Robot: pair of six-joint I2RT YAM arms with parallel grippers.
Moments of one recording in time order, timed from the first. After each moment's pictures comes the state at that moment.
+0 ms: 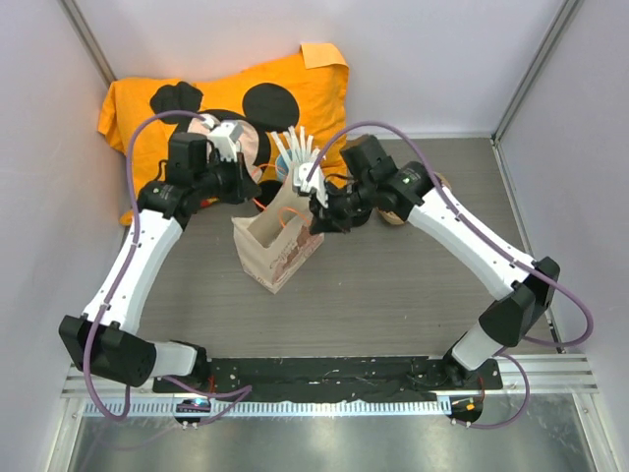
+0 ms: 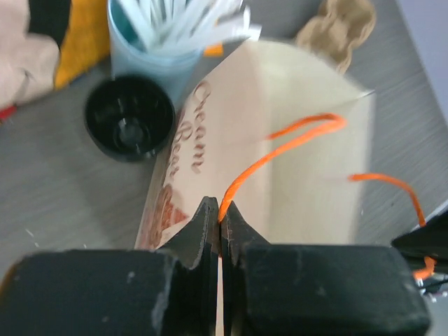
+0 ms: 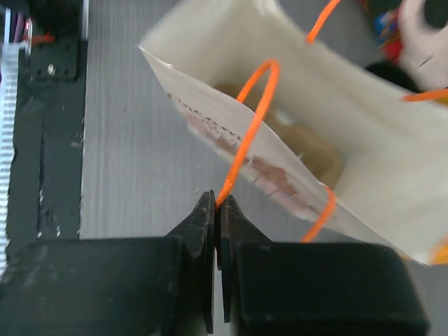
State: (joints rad) left arm -0.25 1.32 1.45 -0.65 0.38 -0.19; right arm 0.72 1.59 1.77 -0.89 -0.63 -0.61
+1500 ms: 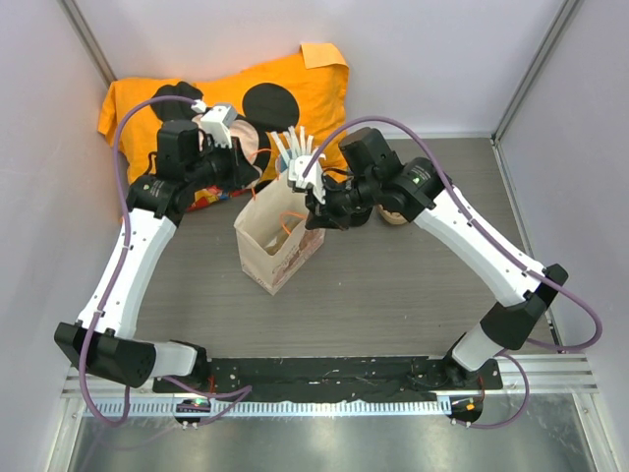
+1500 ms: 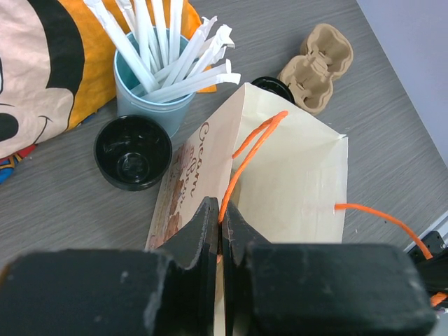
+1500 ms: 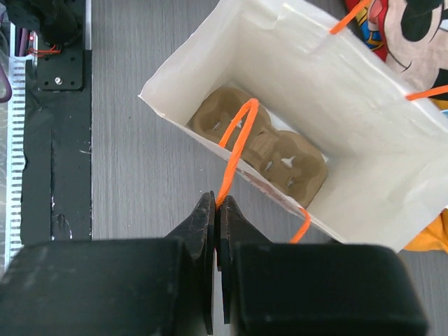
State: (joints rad) left arm -0.26 1.33 1.52 -0.65 0.37 -0.19; right arm 0.78 1.58 1.85 -0.95 -0.54 -0.55
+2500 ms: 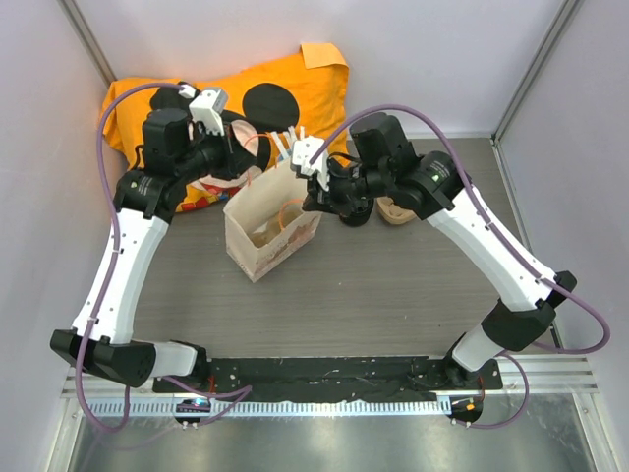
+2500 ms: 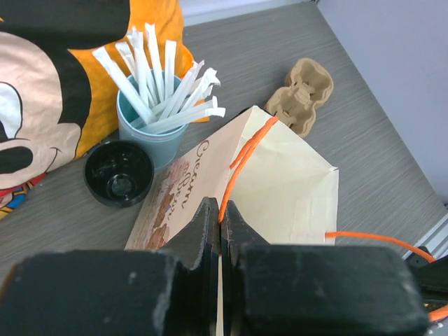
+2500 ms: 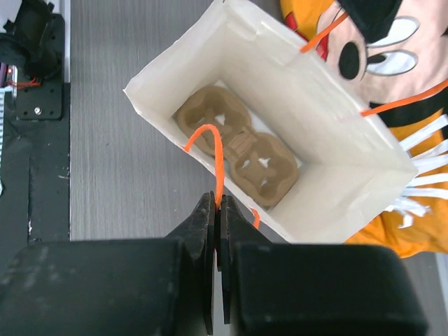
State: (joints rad) left arm -0.26 1.33 1.62 -0.67 0.37 -0.20; right arm 0.81 1.58 1.96 -0.96 -0.48 -0.54
